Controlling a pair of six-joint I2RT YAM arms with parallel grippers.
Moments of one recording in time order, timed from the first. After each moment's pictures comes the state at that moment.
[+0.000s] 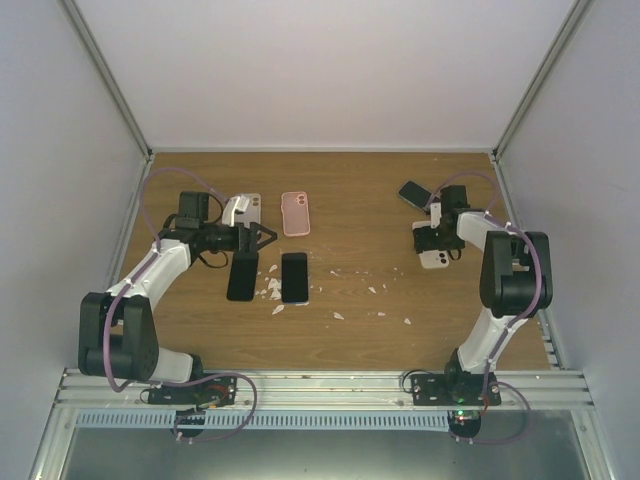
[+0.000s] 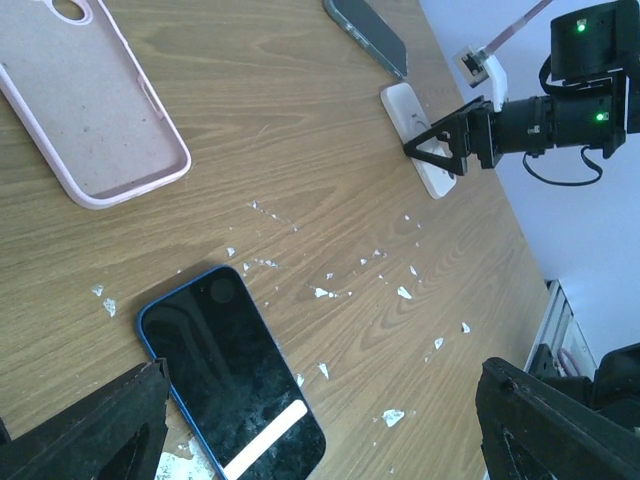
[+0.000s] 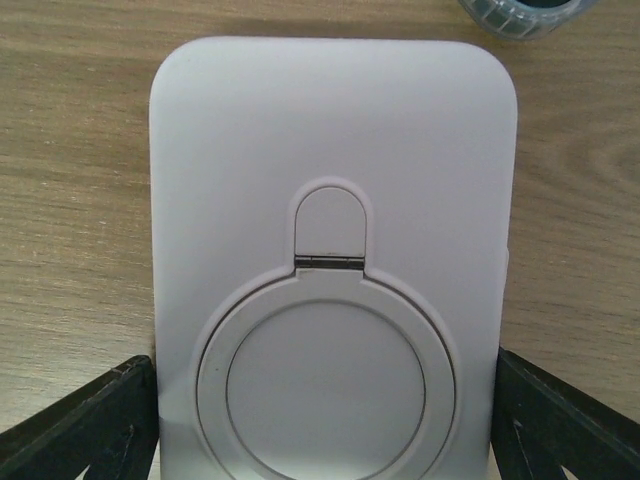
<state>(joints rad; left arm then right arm) -0.07 1.40 0.88 -0.33 0.87 -0.14 -0.01 1.83 1.09 -0.47 -0.04 -0.13</state>
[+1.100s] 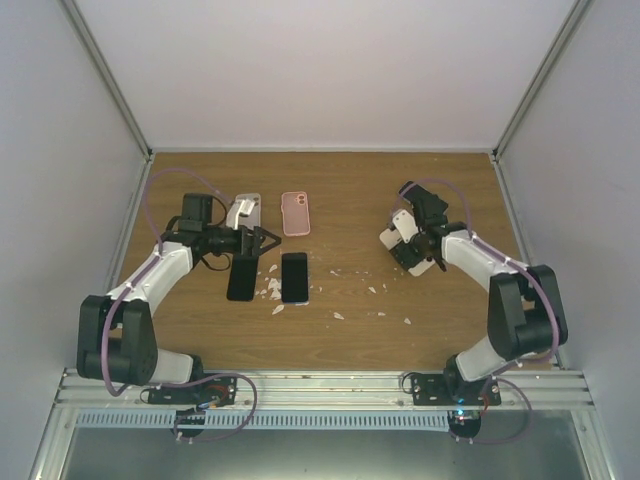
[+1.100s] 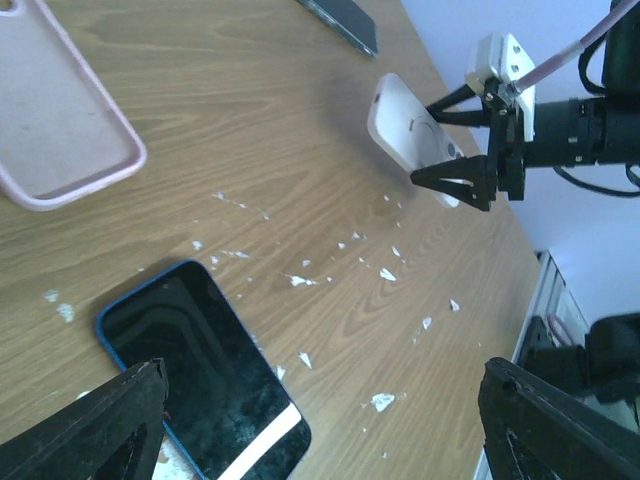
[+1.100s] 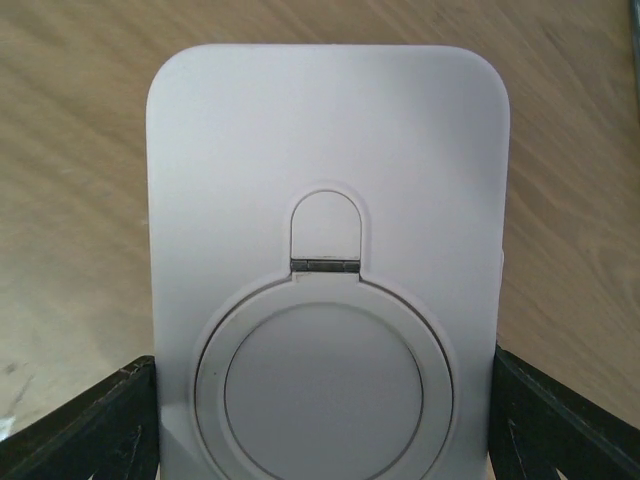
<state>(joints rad) -0.09 1.38 0.86 -0.32 0.89 -0.11 0.23 1.56 0.94 -0.48 0.01 -0.45</state>
